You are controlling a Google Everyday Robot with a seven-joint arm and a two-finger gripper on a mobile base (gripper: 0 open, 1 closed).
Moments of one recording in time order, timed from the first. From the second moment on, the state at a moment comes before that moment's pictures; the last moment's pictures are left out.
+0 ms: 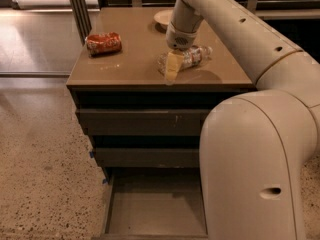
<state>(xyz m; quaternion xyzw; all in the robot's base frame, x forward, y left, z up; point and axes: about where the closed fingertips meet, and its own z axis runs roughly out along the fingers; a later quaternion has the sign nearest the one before) 0.734 -0.047 0.829 -0.67 0.72 0.03 0.15</state>
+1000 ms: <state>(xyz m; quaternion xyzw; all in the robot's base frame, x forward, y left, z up) 0.734 -0.047 0.829 -0.67 0.72 0.03 0.15</state>
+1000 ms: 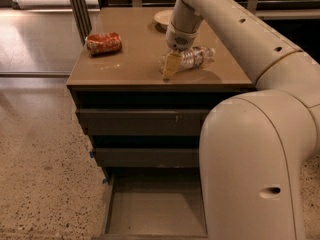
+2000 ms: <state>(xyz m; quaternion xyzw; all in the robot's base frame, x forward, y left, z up) 0.692 -0.050 0.917 -0.70 0.68 0.08 0.22</state>
